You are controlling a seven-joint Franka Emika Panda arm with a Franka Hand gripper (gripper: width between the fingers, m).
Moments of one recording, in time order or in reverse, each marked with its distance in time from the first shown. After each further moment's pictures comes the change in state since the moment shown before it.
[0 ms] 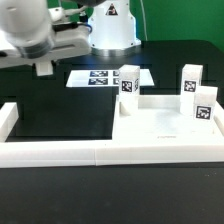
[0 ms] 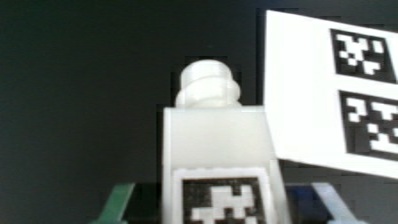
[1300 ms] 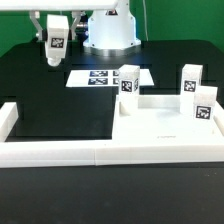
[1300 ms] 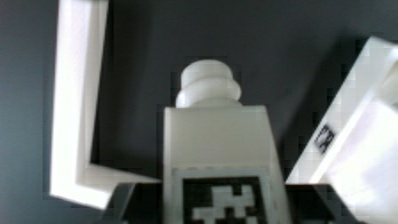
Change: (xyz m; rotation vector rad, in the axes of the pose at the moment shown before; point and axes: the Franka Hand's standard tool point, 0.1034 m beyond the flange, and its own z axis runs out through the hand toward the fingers) arm 0.033 -0.041 -0.156 -0.235 0.938 -0.064
